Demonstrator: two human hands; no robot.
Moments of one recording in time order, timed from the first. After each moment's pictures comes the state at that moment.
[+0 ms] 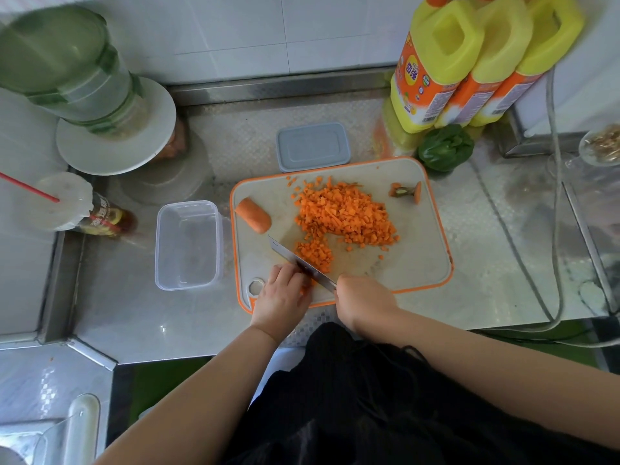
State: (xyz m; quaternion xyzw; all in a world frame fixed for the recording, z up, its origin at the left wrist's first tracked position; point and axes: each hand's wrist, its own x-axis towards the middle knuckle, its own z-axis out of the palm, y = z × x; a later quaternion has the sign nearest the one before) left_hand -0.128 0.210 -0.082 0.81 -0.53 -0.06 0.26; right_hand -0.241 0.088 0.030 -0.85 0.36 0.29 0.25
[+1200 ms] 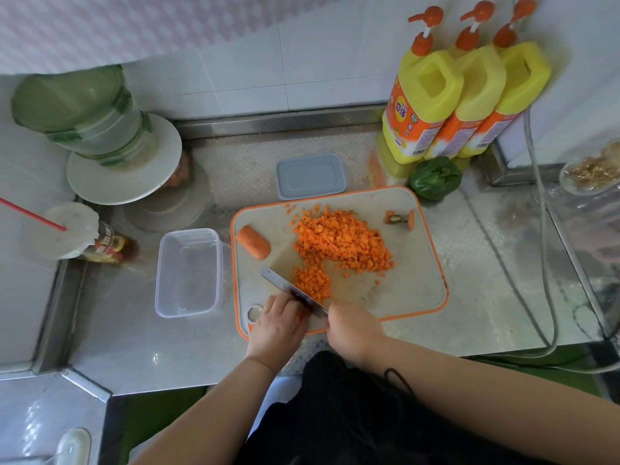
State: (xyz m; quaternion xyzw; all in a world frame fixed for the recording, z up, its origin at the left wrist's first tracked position) left_hand -0.129 0.216 -0.083 0.81 -0.52 -0.03 0.27; right_hand -0.238 0.092 0.014 -0.85 0.35 0.27 0.29
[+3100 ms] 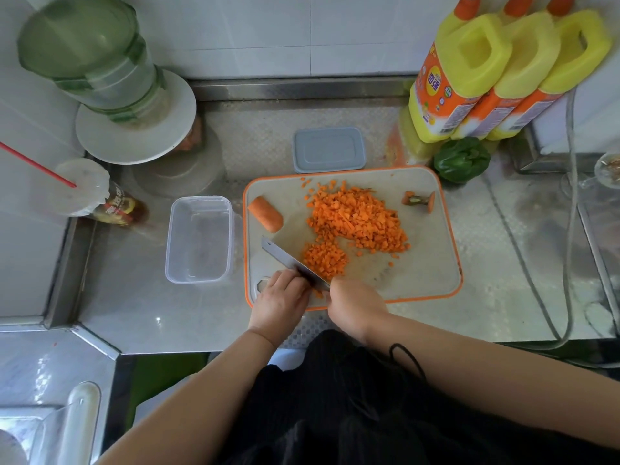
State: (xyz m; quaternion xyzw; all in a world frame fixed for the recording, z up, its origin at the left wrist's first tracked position) left_hand -0.121 0.226 -0.083 0.80 -0.52 -0.04 0.30; right_hand -0.223 0.099 0.007 -0.86 0.35 0.26 0.28
